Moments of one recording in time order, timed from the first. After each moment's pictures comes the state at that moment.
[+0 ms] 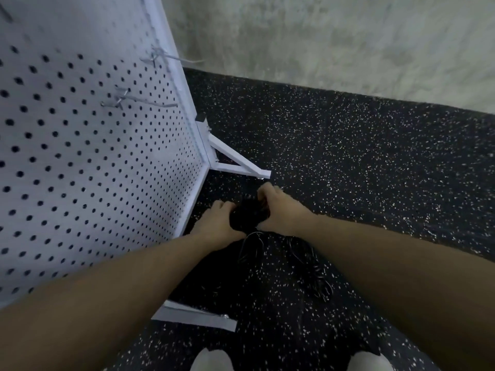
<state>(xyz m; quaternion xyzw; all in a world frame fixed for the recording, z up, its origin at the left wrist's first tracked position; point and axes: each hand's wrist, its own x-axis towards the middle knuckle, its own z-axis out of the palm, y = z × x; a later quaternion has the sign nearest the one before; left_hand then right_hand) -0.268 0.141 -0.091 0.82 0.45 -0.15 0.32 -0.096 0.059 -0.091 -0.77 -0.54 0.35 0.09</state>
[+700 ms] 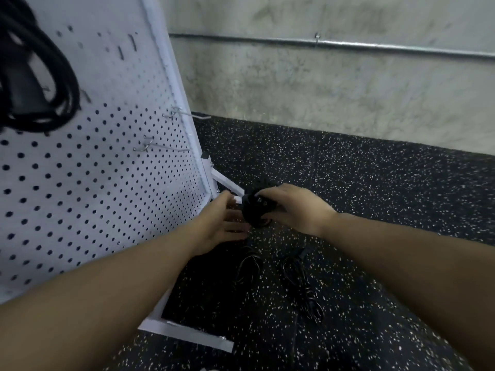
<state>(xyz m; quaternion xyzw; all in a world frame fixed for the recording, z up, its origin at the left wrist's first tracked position) -0.245 0.136 0.011 0.46 0.49 0.08 0.74 -0.058 0.034 0.016 -0.68 -0.70 0.15 0.14</state>
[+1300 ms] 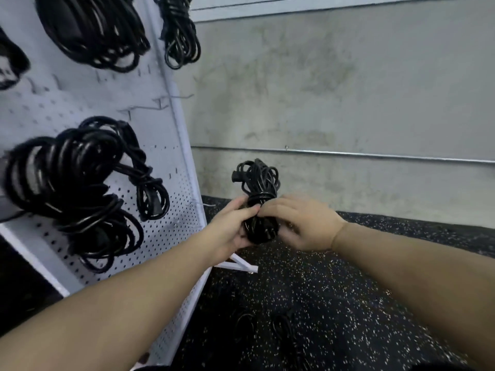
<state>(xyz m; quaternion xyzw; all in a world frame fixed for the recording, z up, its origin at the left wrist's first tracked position) -0.235 0.058 0.214 0.53 0.30 0.22 0.76 -0.059 -0.044 0.214 -0.51 -0.82 -0.14 0.23</state>
